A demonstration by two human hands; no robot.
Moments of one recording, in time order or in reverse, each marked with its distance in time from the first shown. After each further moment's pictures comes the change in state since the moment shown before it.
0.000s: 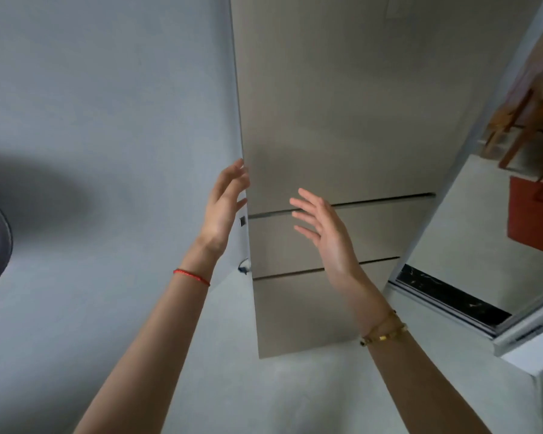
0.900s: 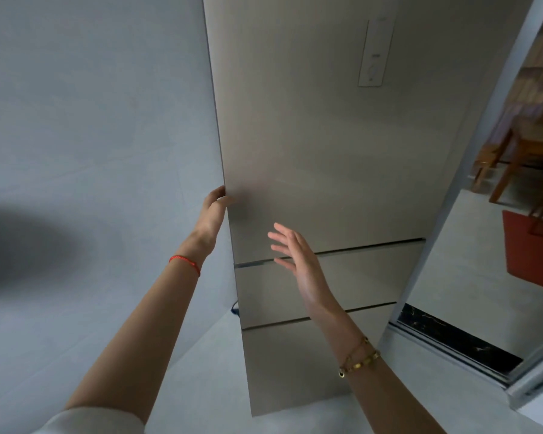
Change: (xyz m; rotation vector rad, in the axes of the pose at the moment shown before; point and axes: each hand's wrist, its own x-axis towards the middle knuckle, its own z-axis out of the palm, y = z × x) left_hand 0.110 0.009 0.014 0.171 0.028 -0.113; right_hand 0.049 -0.004 0.001 -0.104 -0.046 -0.023
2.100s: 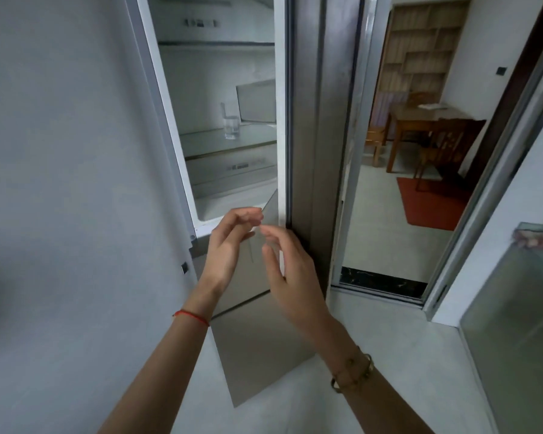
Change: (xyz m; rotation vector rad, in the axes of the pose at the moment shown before) left_hand -0.145 -0.020 0.047 -0.159 -0.381 0.321; right_hand -0.141 -0.029 0.018 -0.627 0.432 -0.377
